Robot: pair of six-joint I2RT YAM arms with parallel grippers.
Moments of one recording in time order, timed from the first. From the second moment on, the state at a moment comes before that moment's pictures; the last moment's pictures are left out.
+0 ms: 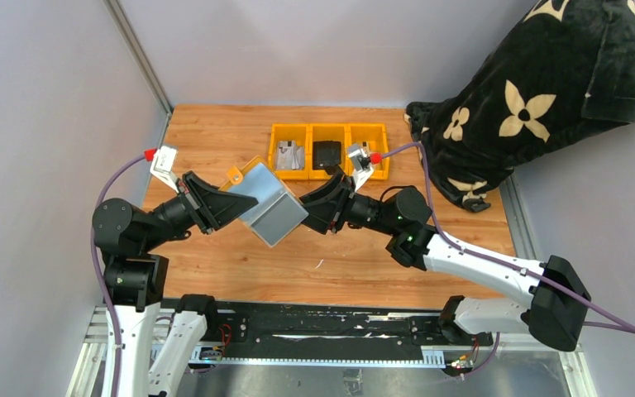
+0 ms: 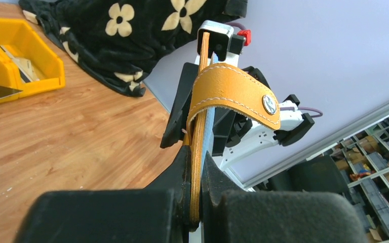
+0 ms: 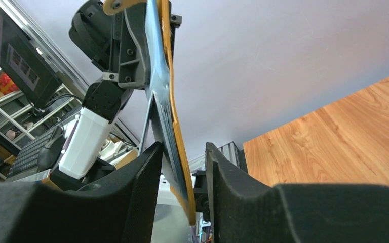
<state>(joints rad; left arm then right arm) -0.05 0.56 0.98 -0.19 0.96 -0.94 0.97 1.19 0.80 0.79 -0.42 0.75</state>
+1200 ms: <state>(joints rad) -0.05 0.54 0.96 -0.29 0.89 -0.81 0.98 1.30 0.92 0.86 -0.51 0.90</state>
